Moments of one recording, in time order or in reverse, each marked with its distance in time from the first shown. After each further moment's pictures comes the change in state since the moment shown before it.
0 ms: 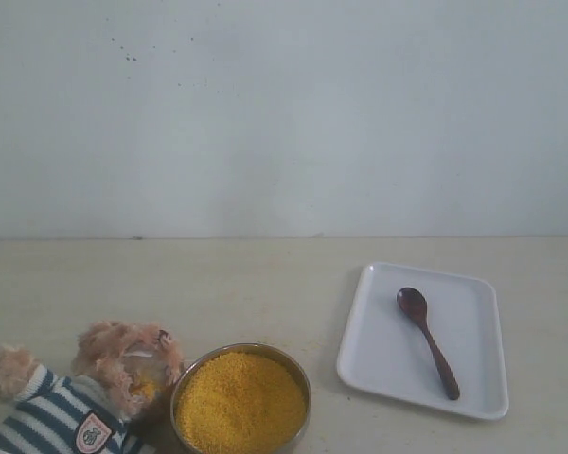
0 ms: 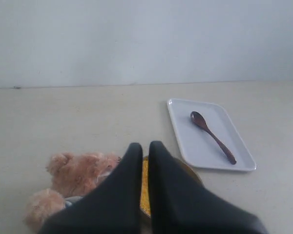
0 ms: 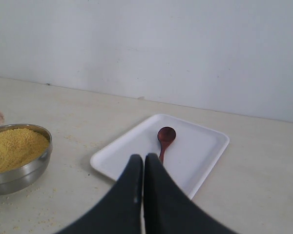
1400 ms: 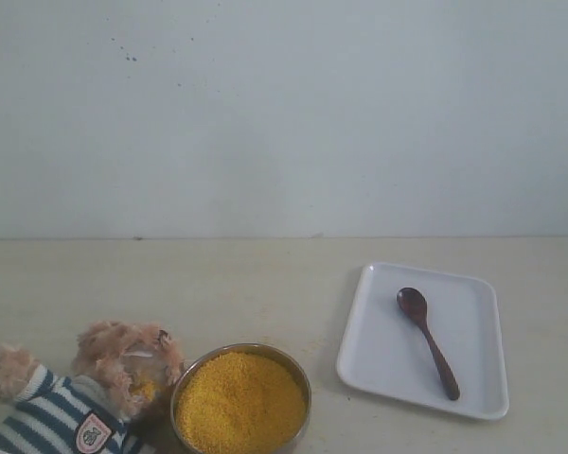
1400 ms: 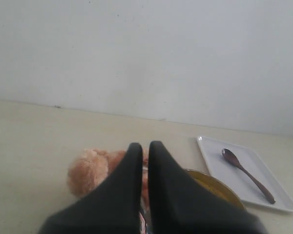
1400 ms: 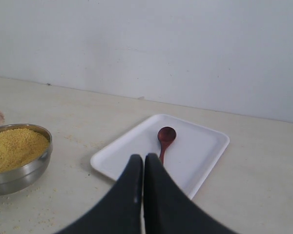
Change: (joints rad) left arm -0.008 -0.523 0.527 -0.144 -0.316 0.069; right arm 0.000 0.000 0.000 0.000 0.000 0.000
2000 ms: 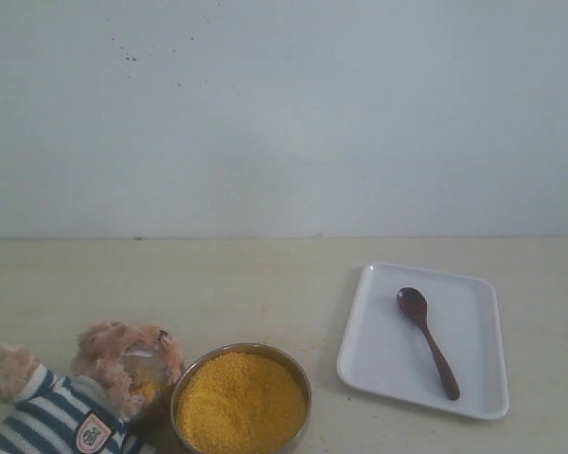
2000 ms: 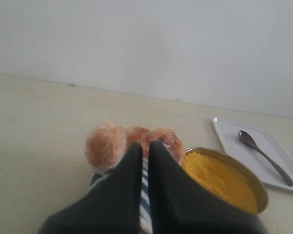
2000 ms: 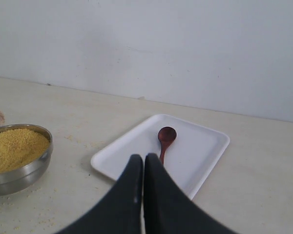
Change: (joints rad) left arm 0.000 0.000 0.047 0.217 0.005 -0.202; right arm 0.000 0.000 0.000 0.003 0.000 0.000
